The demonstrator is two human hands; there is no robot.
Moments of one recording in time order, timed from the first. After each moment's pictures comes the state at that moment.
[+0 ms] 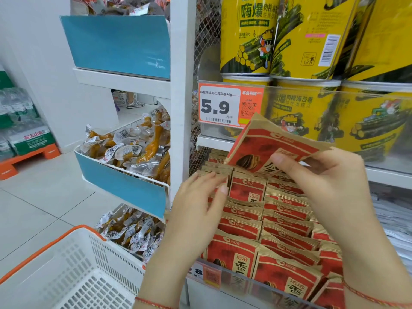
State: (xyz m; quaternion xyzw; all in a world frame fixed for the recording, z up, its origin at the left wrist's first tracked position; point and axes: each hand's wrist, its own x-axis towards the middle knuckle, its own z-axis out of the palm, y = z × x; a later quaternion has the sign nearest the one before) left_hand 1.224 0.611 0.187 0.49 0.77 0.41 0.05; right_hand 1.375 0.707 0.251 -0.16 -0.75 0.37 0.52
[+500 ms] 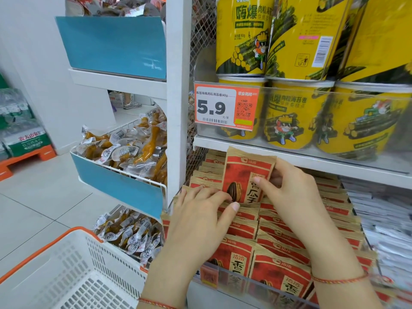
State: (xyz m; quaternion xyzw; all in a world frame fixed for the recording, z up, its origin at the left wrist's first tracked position) left_hand 1.230 0.617 0.181 0.53 0.83 0.18 0.03; right_hand 1.356 0.730 0.216 -0.37 -0.84 0.22 0.33
